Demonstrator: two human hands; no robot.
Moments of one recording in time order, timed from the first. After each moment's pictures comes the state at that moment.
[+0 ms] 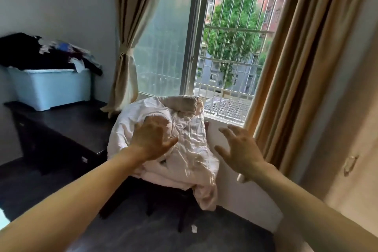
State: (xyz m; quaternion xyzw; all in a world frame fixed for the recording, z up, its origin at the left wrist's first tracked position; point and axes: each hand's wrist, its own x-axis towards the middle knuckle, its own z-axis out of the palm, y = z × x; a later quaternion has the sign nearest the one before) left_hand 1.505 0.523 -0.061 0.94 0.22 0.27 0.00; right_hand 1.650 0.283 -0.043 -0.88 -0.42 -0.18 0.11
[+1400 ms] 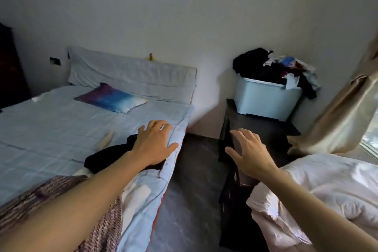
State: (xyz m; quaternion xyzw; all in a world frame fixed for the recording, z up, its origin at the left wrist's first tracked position) left_hand 1.372 0.768 -0.119 0.64 0.75 0.15 -0.11; right_hand 1.662 0.837 -0.087 -0.49 -0.85 0.01 0.17
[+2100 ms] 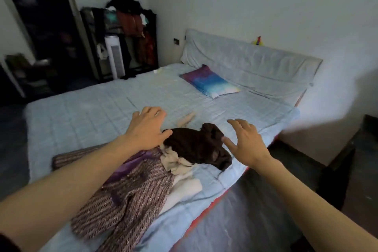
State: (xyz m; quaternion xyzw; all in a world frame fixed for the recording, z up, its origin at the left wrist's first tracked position) left_hand 1.272 0.757 -0.137 0.39 0.91 0.05 -0.11; right_hand 1.459 1.002 -0.143 -0.19 -0.96 0.13 0.13
